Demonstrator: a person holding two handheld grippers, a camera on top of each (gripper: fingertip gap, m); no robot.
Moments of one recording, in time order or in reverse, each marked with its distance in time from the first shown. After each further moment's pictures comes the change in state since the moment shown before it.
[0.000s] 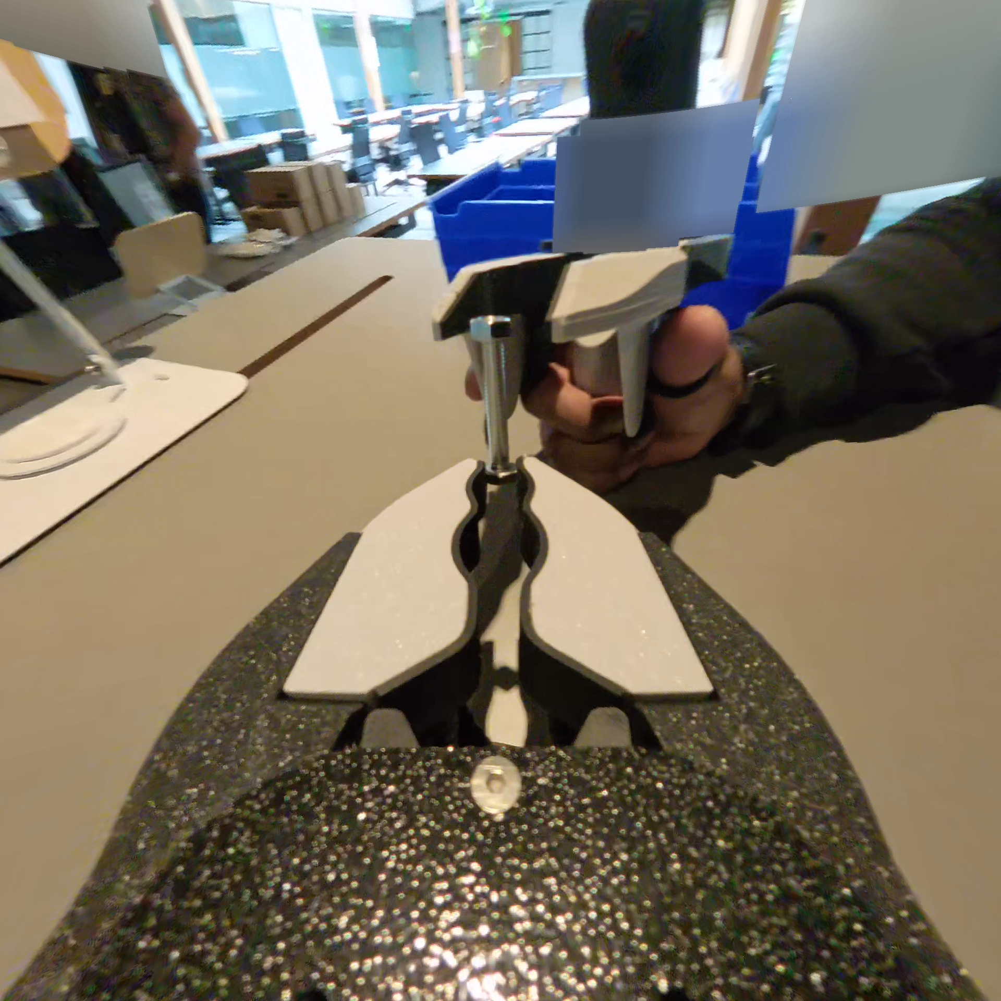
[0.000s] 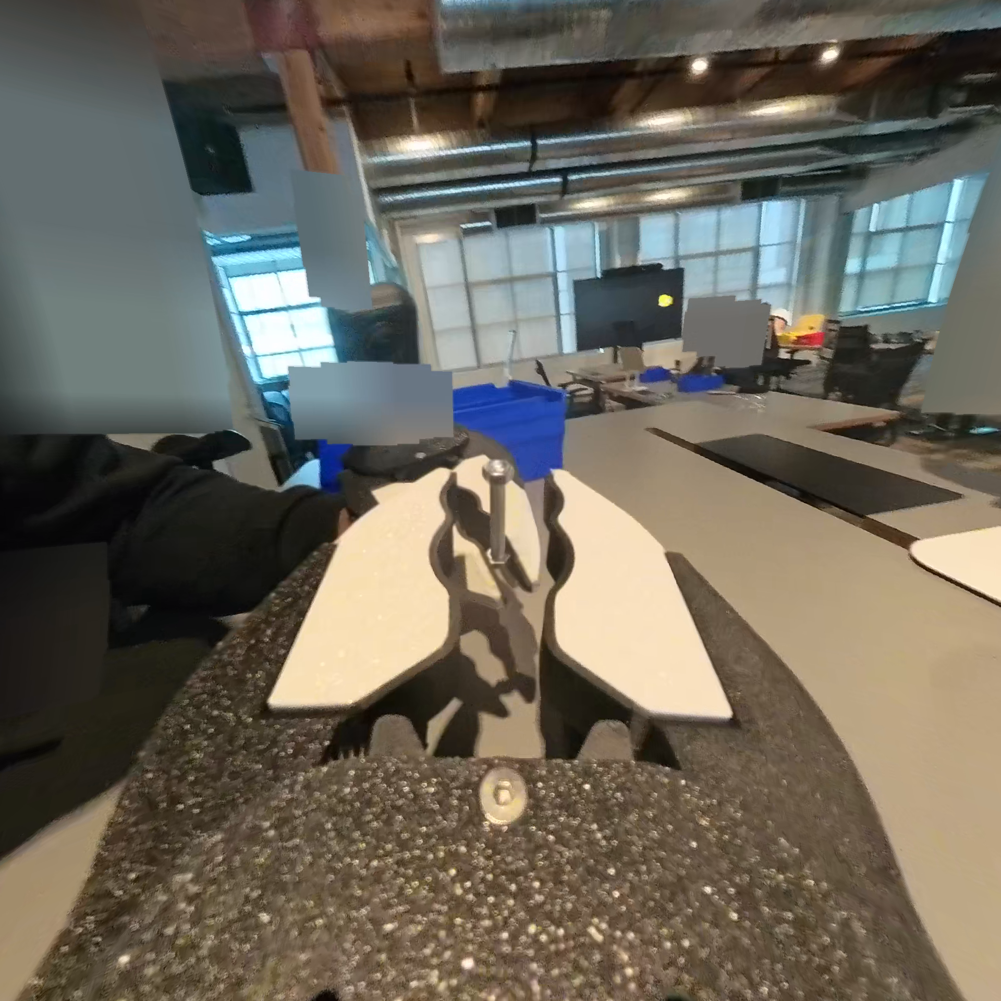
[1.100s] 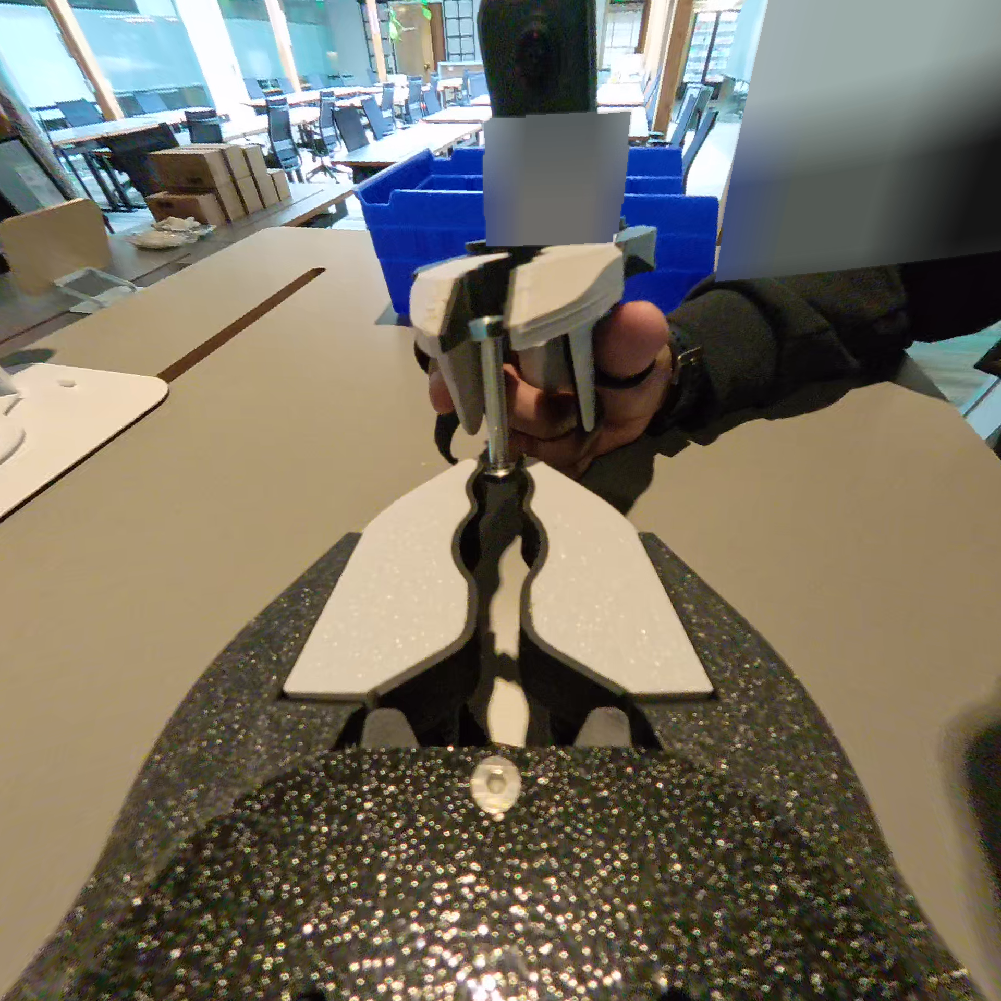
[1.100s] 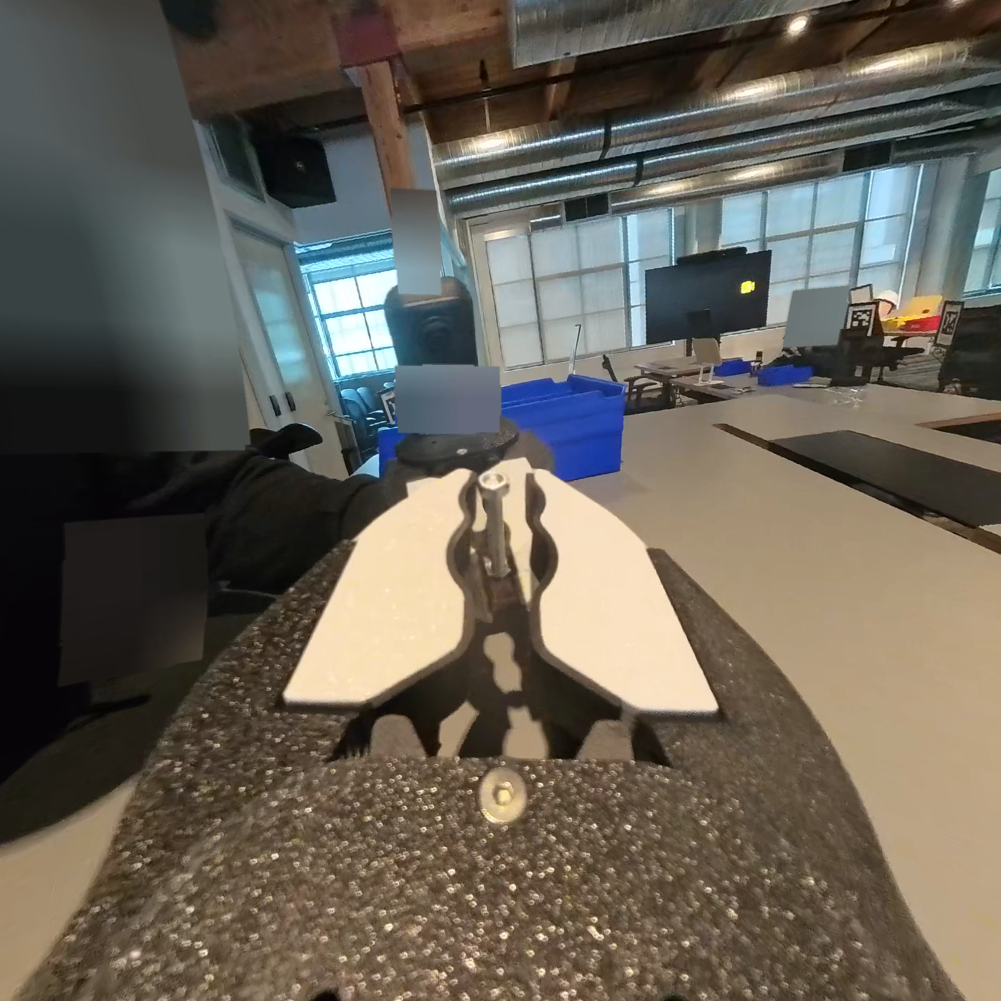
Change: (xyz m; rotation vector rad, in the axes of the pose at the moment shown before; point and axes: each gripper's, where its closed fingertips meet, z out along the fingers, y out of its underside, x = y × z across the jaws) left arm 0.017 0.002 0.001 -0.019 0.122 -0.004; right arm -0.013 0.003 0.001 -0.012 -0.127 0.051
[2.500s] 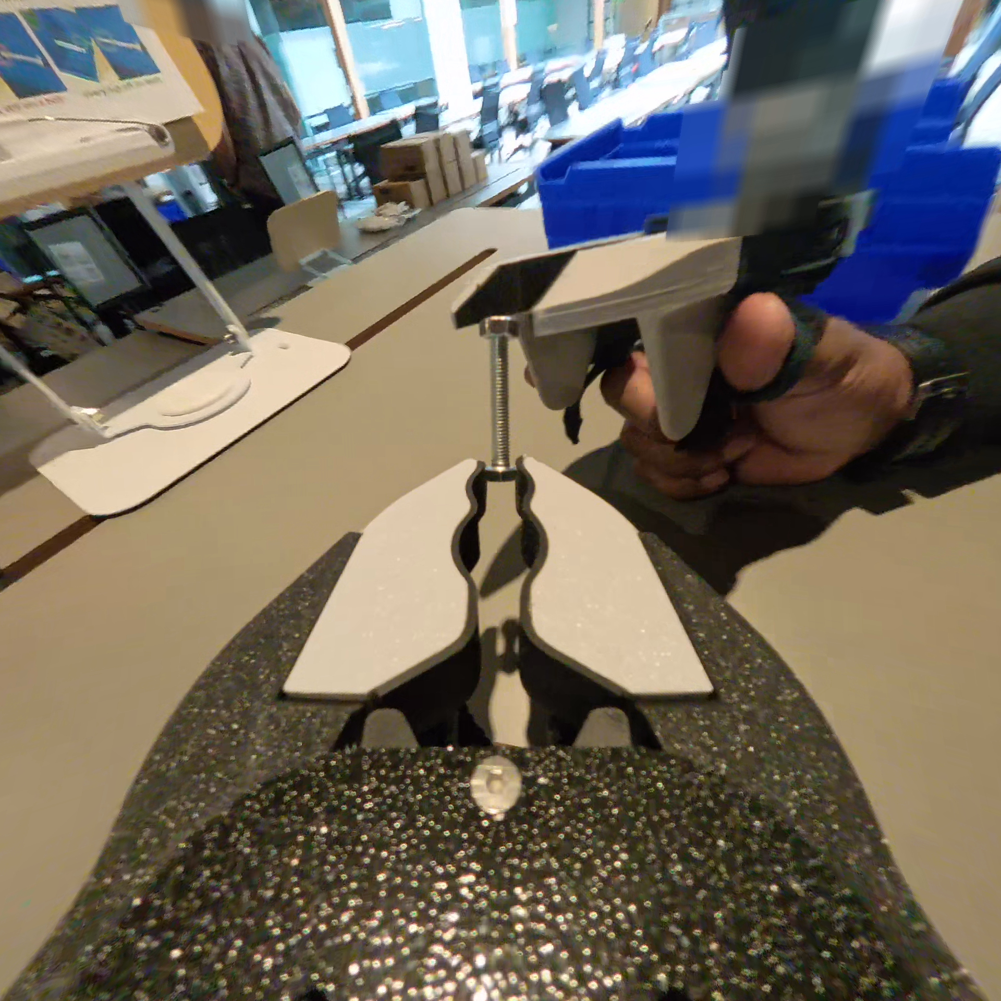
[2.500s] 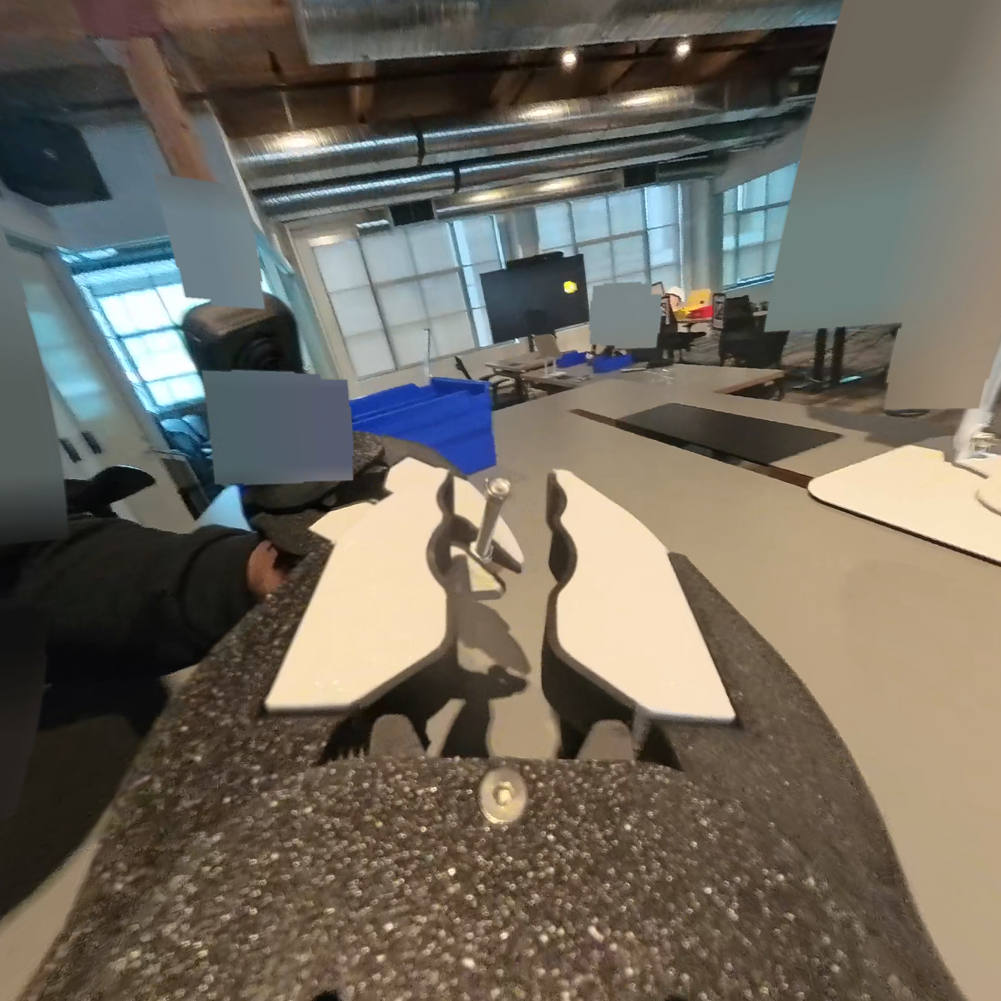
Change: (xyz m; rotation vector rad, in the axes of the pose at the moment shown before) left arm -0.038 0.004 -0.003 -0.033 -0.359 0.026; right arm 0.035 -0.001 -0.009 0.017 0.328 0.000
